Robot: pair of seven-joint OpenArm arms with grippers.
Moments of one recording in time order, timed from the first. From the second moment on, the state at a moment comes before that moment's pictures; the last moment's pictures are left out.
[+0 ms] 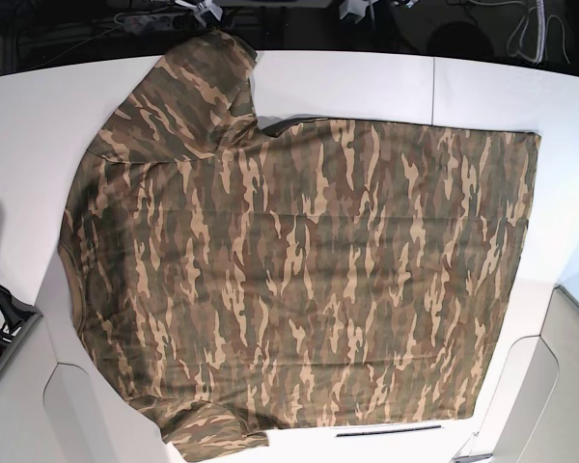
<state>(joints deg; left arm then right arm) 13.0 -6.8 15.6 26.0 -6.3 -18.4 24.0 -15.3 3.8 -8.6 27.4 -11.3 24.1 -9.7</state>
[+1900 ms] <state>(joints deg) 51.6 -14.1 -12.5 104.7 -18.6 -26.1 39.5 -51.0 22.6 -5.3 106.3 18.4 32.2 -19.0</state>
